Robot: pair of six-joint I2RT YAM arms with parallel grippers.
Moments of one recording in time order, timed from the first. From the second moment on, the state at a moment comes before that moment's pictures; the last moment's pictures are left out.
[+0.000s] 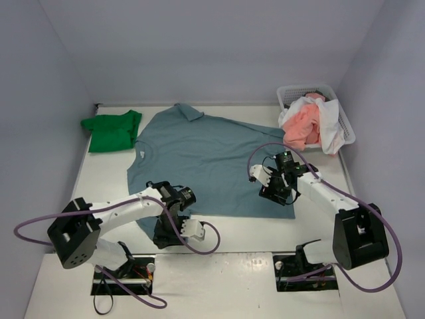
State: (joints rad) left arm -0.90 1.38 0.85 -1.18 0.28 0.76; right arm 0.27 1.34 0.74 -0.63 -0.13 -0.94
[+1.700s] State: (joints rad) left arm -0.87 1.52 1.06 -0.96 -0.12 0.59; right arm 0.44 1.14 0.61 -0.66 0.03 -1.08
